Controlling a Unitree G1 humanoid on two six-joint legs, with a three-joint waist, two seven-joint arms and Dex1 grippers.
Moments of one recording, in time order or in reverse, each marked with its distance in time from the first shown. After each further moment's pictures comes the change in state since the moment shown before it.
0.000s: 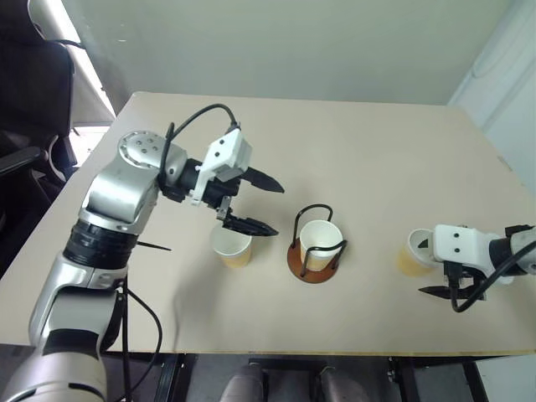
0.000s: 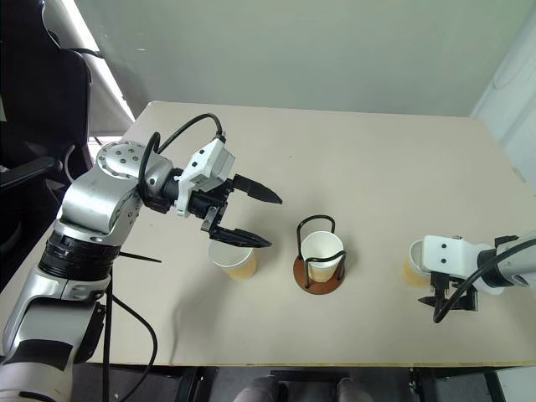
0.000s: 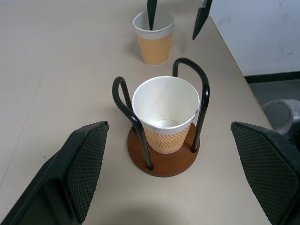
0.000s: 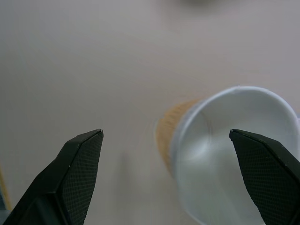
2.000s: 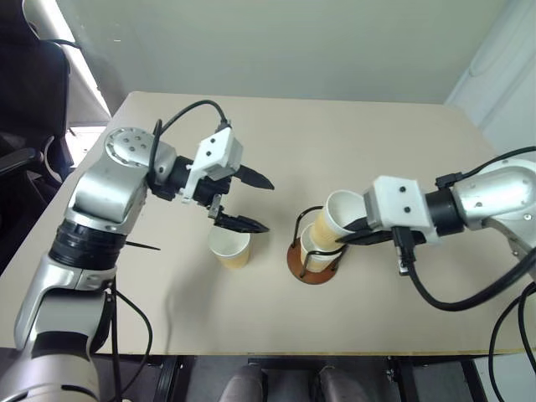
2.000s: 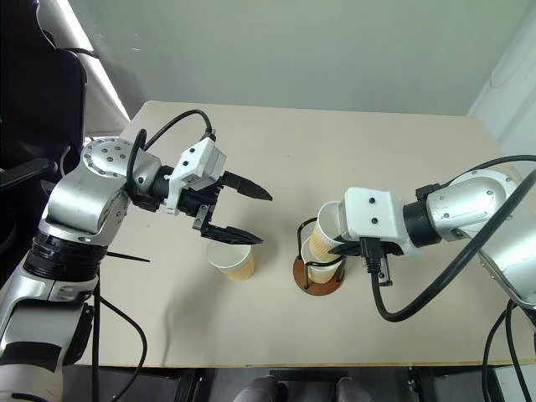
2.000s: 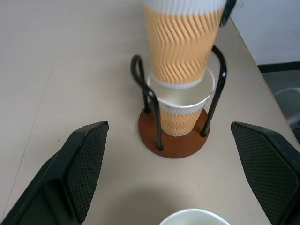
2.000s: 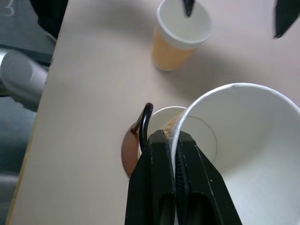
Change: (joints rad) left arm 0.006 0.047 0.003 -0.001 0.017 -0.024 0.009; right arm -0.641 0.239 0.258 -0.239 0.283 0.327 0.018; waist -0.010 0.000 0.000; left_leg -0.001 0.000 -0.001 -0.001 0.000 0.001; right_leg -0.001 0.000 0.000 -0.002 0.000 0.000
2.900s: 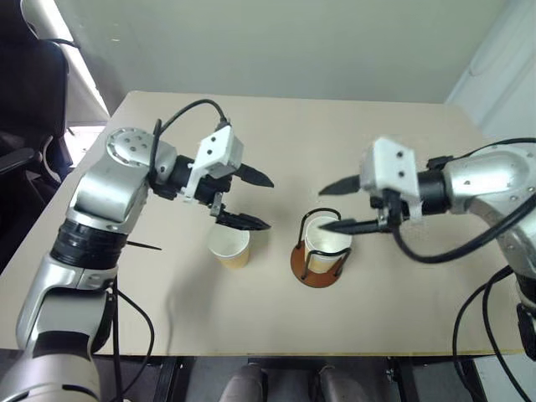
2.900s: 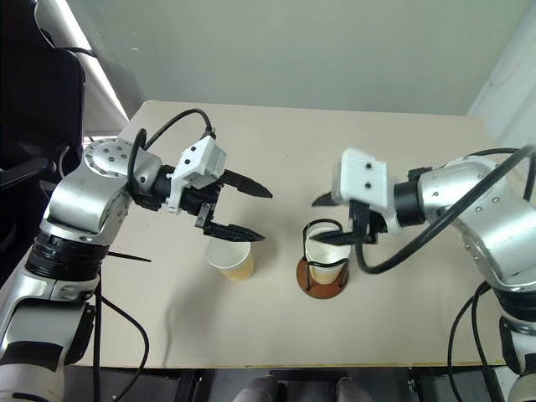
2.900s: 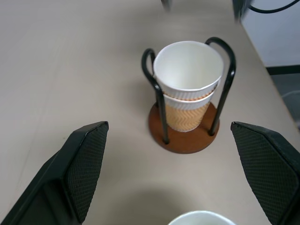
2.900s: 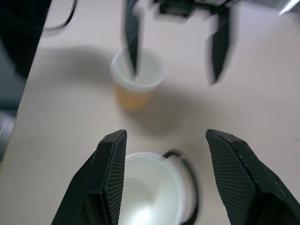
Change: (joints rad) left arm -0.001 0.014 0.016 -0.003 0.003 0.013 0.041; right arm -0.096 0.193 -0.158 0.087 0.094 0.153 -0.131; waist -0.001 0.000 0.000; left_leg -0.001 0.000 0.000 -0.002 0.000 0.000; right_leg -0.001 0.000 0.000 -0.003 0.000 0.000
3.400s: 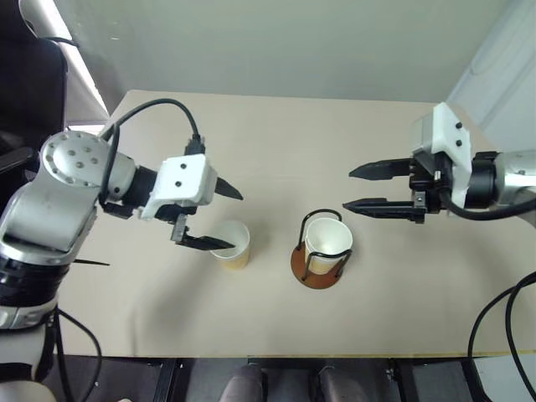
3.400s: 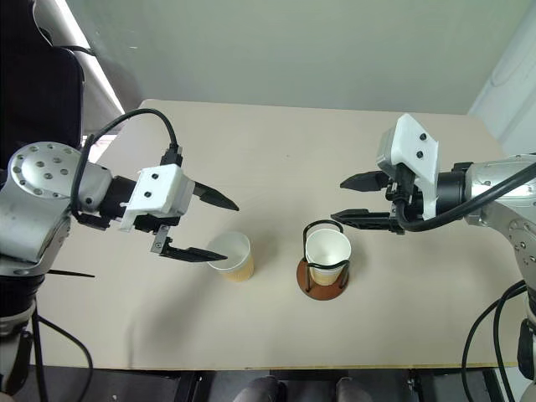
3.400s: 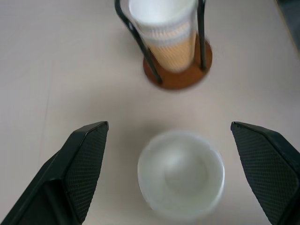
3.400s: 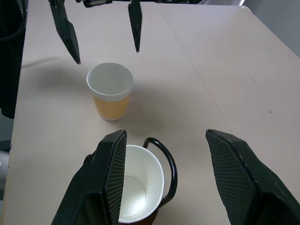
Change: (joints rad) left arm 0.187 0.273 0.075 -0.293 0.072 -0.095 -0.017; right arm 0.087 -0.097 -0.144 0.001 0.149 0.078 -0.057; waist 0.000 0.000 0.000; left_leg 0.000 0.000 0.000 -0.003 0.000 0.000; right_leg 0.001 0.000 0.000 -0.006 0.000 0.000
